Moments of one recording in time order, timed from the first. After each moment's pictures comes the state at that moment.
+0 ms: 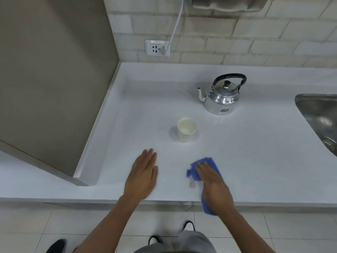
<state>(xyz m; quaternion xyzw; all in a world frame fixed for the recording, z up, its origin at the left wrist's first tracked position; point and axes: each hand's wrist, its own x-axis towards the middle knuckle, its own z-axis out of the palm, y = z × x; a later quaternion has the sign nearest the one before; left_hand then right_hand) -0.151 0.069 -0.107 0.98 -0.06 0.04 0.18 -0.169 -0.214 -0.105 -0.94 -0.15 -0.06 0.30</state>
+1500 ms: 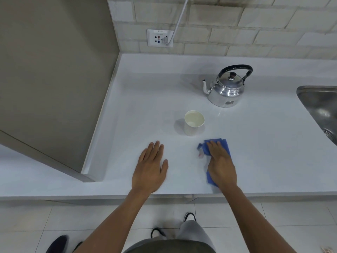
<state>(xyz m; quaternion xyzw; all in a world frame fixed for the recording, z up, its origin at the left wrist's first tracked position) -0.148 0.070 -0.094 0.99 -0.06 -0.01 0.15 -0.120 -0.203 -0.104 -0.96 0.00 -0.05 0.28</state>
